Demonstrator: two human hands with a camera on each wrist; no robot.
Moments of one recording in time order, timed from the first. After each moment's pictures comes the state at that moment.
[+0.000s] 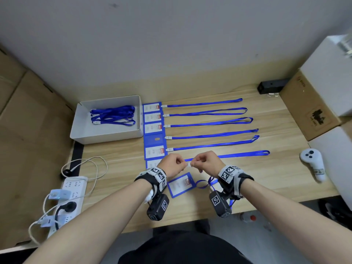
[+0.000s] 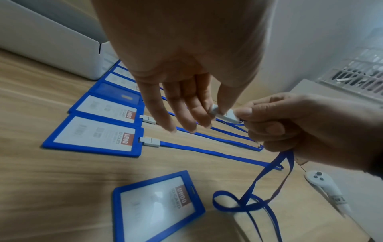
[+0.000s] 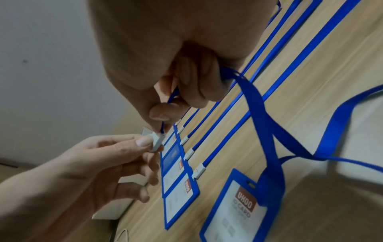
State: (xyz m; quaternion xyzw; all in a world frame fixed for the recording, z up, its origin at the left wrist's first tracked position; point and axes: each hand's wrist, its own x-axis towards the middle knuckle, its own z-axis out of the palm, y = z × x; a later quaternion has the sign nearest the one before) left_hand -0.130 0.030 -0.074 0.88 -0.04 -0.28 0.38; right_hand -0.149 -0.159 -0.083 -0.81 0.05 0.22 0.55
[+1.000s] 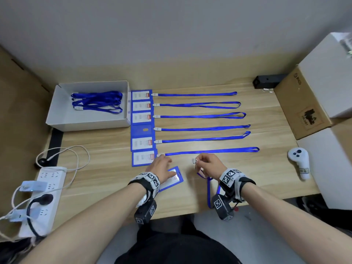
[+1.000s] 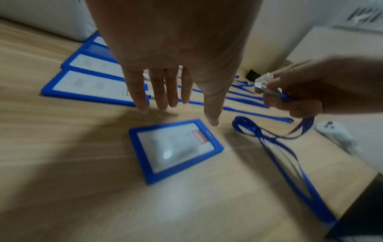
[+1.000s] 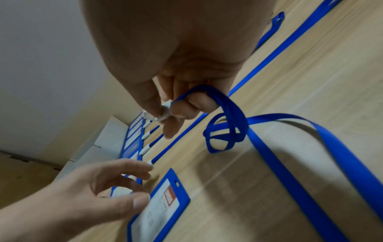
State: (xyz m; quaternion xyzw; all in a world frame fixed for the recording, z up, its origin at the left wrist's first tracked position) left_hand -0.147 0.025 -0.130 0.92 -0.06 -0.30 0.23; right_hand -0.162 -0.205 -0.119 -0.78 0.11 0.25 0.56
